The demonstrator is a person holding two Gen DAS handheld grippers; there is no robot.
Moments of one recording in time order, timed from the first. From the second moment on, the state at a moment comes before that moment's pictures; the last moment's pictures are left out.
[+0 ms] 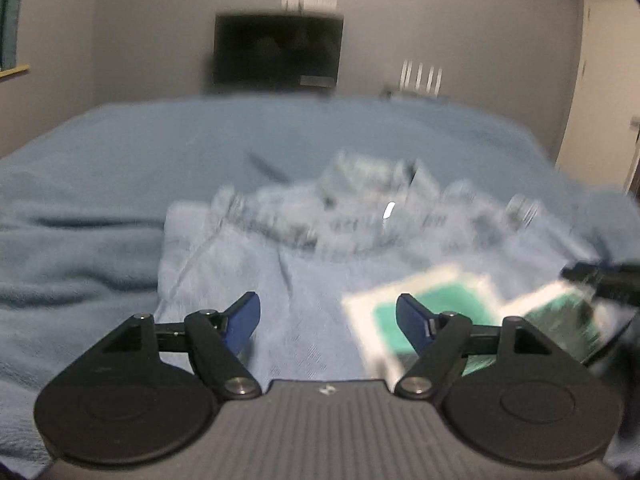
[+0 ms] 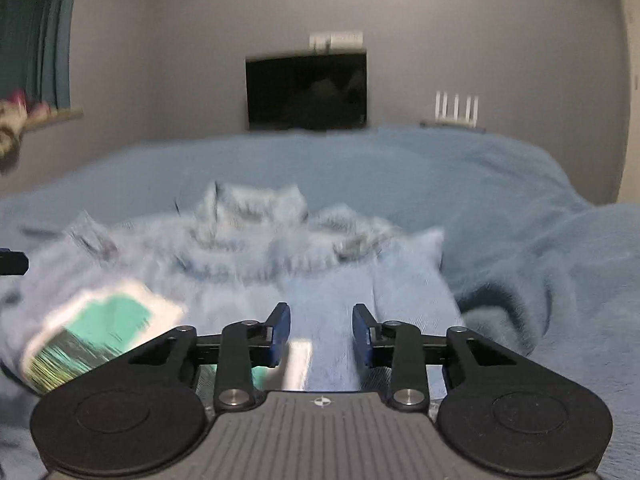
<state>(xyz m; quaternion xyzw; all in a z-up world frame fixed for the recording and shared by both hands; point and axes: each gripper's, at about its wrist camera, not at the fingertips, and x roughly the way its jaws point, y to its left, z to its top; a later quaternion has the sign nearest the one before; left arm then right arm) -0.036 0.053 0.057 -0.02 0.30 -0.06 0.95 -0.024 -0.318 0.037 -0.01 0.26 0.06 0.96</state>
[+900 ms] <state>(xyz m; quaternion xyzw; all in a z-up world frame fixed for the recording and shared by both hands) 0.077 0.075 0.034 -0.01 0.29 -0.02 0.96 0.075 -0.312 0.031 -0.06 0.24 0.10 0.96</state>
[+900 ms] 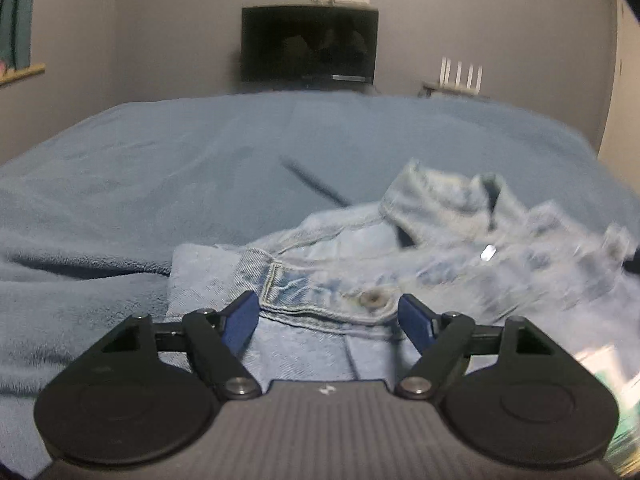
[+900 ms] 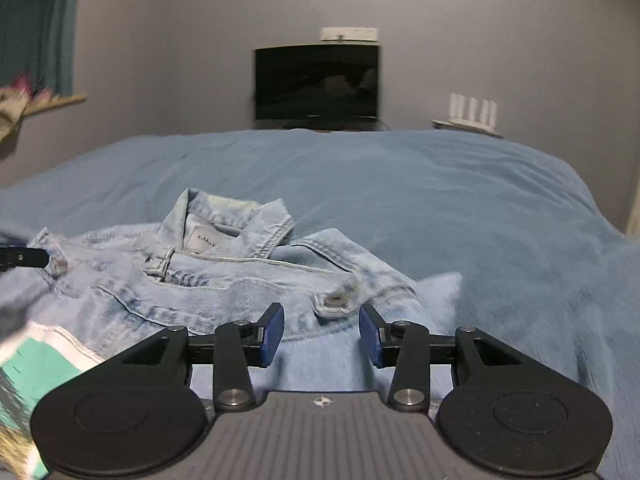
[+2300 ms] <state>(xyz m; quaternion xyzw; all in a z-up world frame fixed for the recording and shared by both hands) -0.037 -0.007 0.011 0.12 0.35 -0.08 0.93 -0.031 -0.295 0.014 -0.06 0.31 0.06 0.95</state>
